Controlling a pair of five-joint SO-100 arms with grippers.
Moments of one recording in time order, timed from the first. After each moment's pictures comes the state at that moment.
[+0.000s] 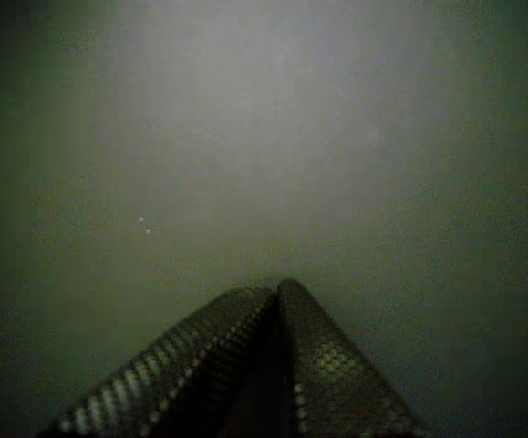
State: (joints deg) arm 0 4.0 184.3 181.7 44.8 -5.1; arm 1 -1.8 186.6 172.9 57.7 -3.8
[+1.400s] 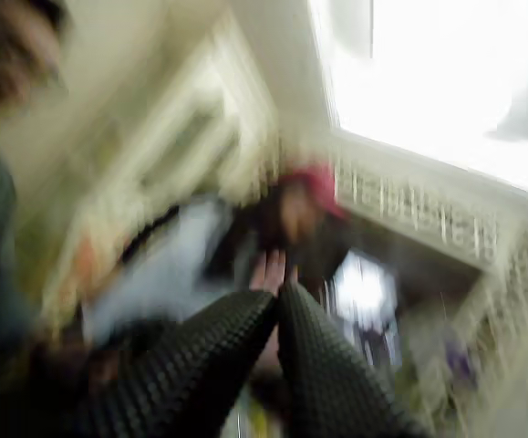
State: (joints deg) arm 0 2.9 184.3 181.7 44.8 -5.9; arm 1 -31.2 160.5 79.8 50.7 -29.7
